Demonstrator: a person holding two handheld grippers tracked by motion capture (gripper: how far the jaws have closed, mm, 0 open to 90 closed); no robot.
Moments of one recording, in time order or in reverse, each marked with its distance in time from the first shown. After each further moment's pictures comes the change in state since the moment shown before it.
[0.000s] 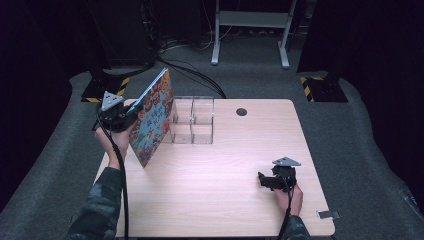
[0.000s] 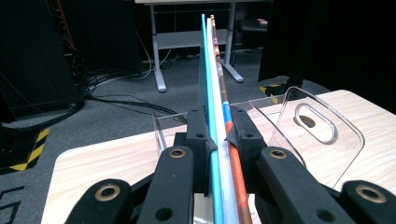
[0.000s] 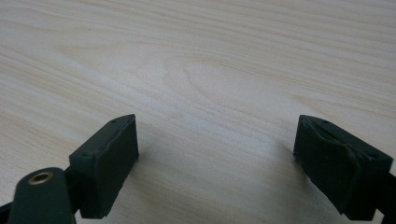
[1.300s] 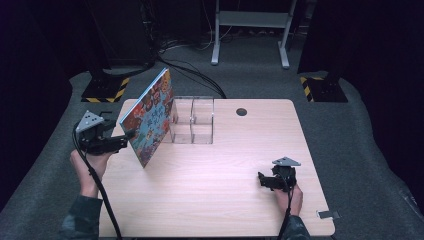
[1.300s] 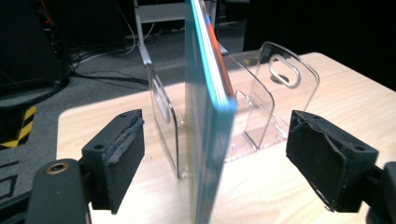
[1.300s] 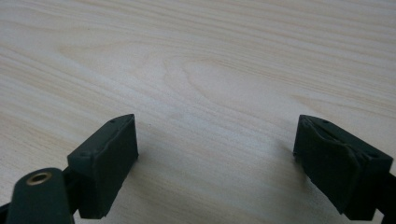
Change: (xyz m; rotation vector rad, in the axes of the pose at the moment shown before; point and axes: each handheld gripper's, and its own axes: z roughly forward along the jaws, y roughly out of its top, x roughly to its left) left arm 0.007 -0.028 -0.076 0.114 -0.072 0.021; right arm 0.001 0.000 0.001 -0.004 -0.008 0.005
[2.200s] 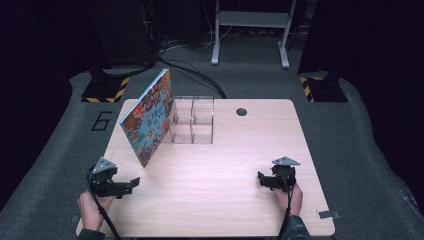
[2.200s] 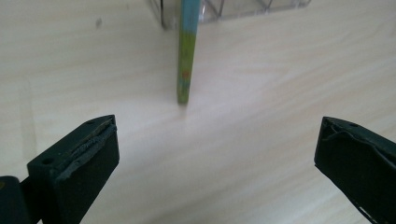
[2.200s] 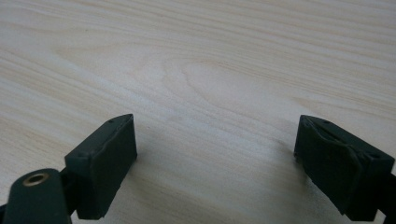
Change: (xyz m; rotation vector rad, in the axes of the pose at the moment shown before) left arm -0.008 -0.140 0.009 0.305 -0.017 -0.078; right arm 0.001 0.001 0.002 -0.005 -0.006 0.008
